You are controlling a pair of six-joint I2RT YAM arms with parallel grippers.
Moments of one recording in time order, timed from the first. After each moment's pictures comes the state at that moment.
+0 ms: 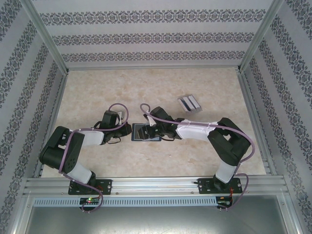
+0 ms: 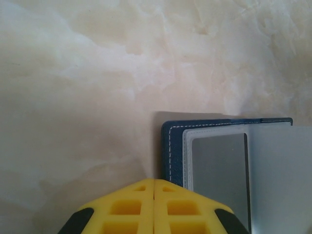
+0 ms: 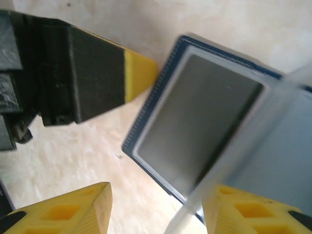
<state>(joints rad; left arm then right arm) -0.29 1.54 0.51 0.19 0.34 -0.58 0.82 1.77 0.98 -0.04 -0.34 0.54</state>
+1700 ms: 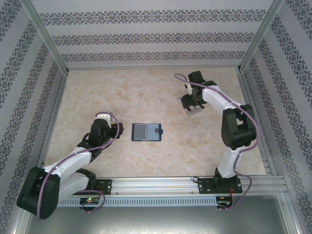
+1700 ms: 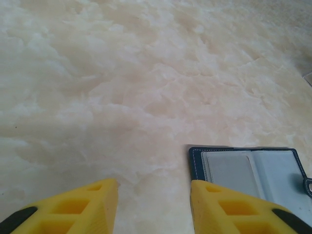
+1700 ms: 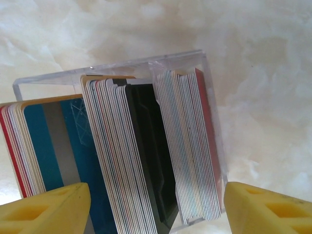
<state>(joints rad) -0.32 1.04 0.32 0.15 -0.01 -0.43 0.24 1.88 1.43 -0.75 0.06 -0.02</state>
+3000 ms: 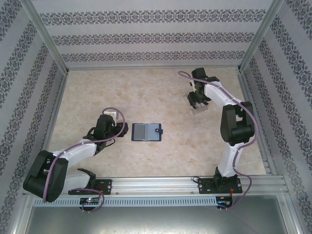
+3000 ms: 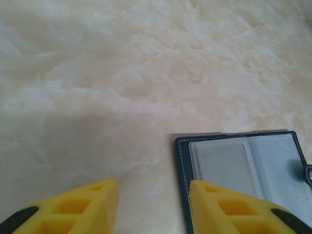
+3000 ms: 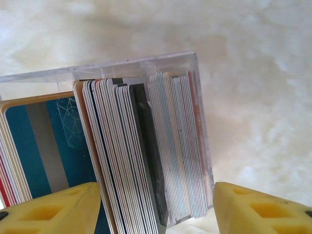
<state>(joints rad) -0.34 1.24 0.41 0.15 0.08 -0.42 0.18 1.94 1.51 -0.81 0.18 -0.05</state>
